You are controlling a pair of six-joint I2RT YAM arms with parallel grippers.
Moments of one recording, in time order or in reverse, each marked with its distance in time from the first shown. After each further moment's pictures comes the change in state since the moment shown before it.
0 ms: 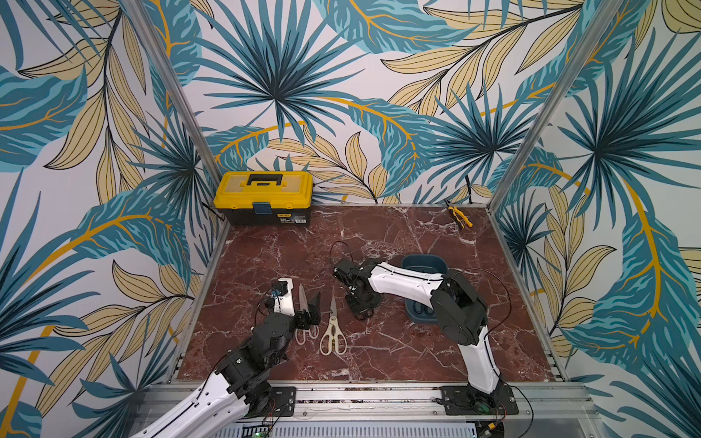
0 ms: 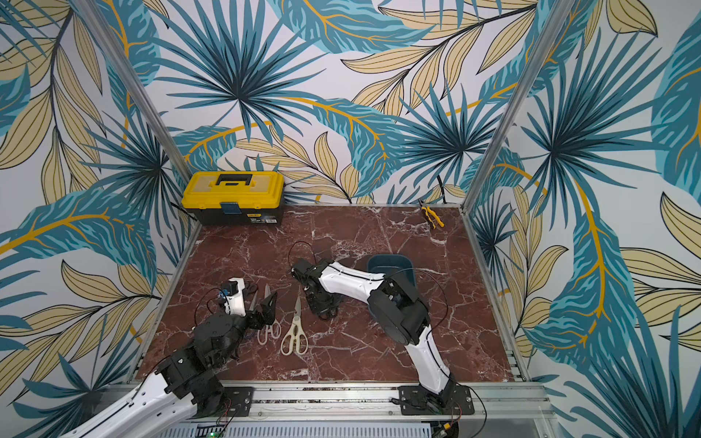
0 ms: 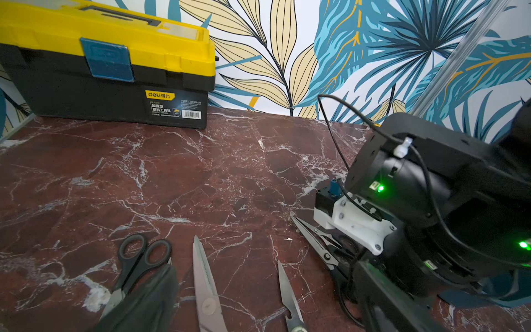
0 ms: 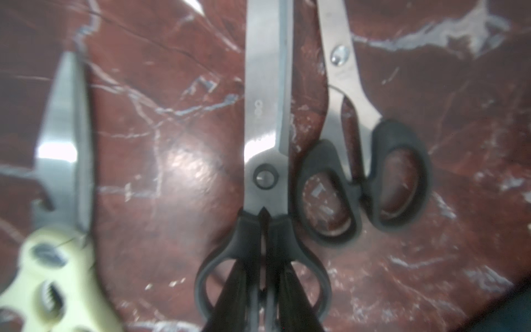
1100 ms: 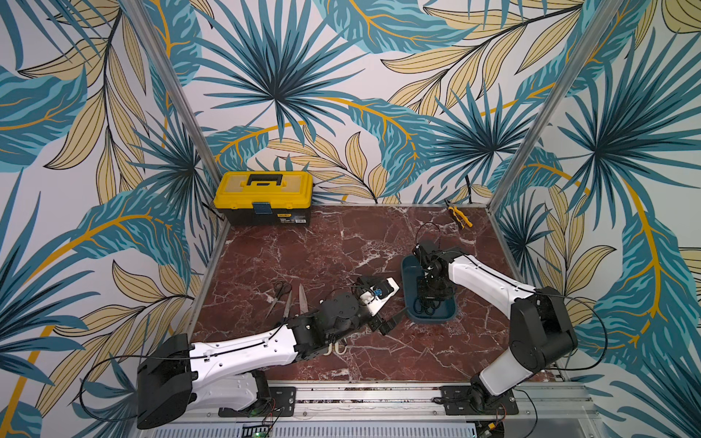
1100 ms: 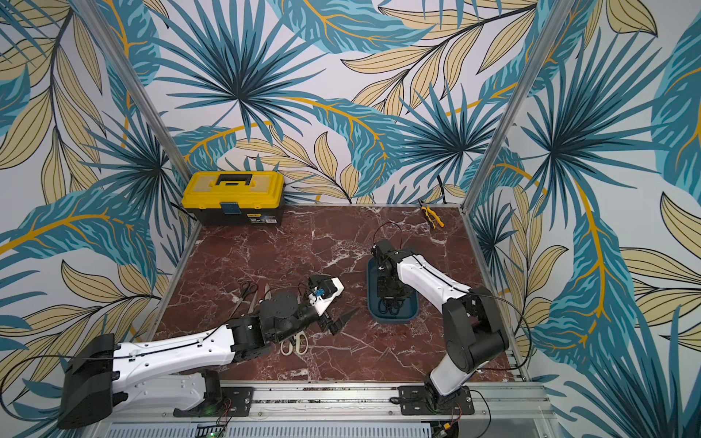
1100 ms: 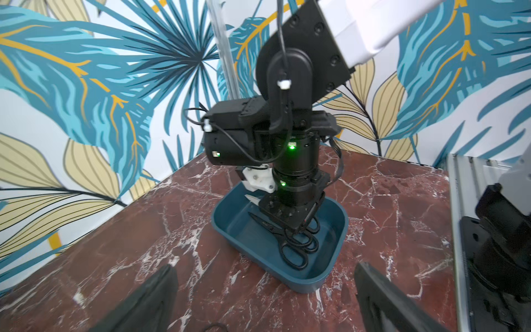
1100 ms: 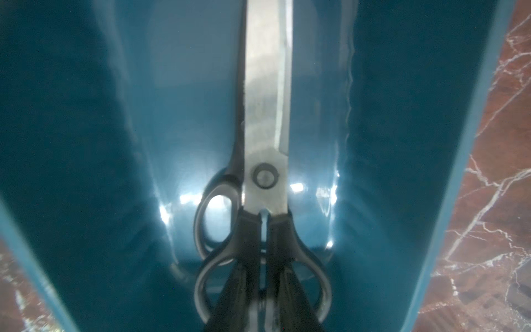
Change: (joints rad) left arm -0.359 0.712 0.401 0.437 0.263 0.487; right arm -0.501 -0.441 -0.466 0.001 0.103 0.051
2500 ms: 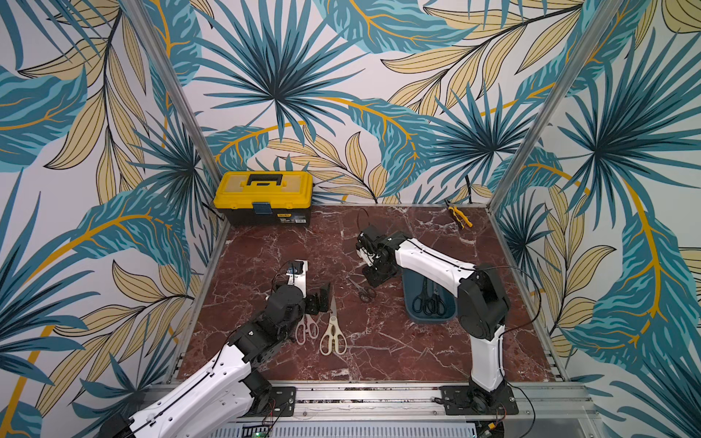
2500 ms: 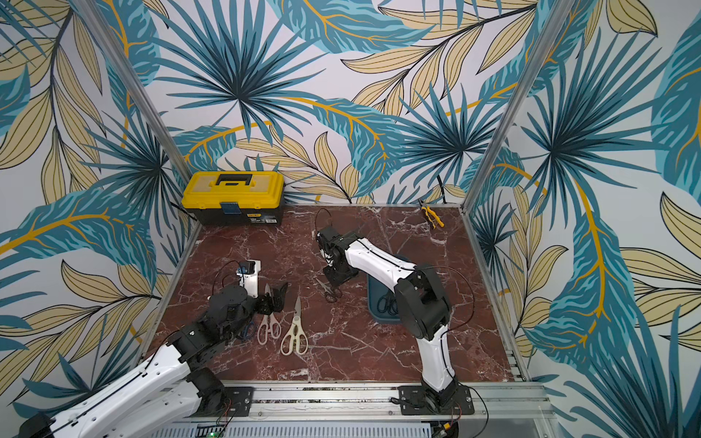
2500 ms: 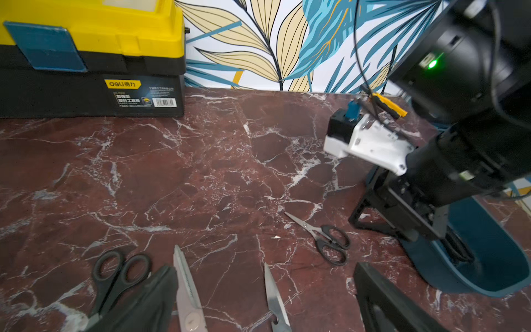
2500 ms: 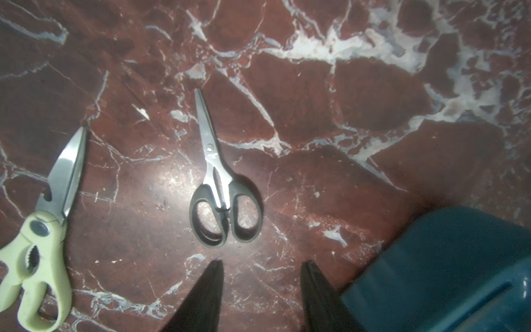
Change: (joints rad) left arm 0.444 -0.406 -0.185 -0.456 -0.097 -0.471; right arm 0.314 0.386 0.543 -0.026 -0.111 -0.406
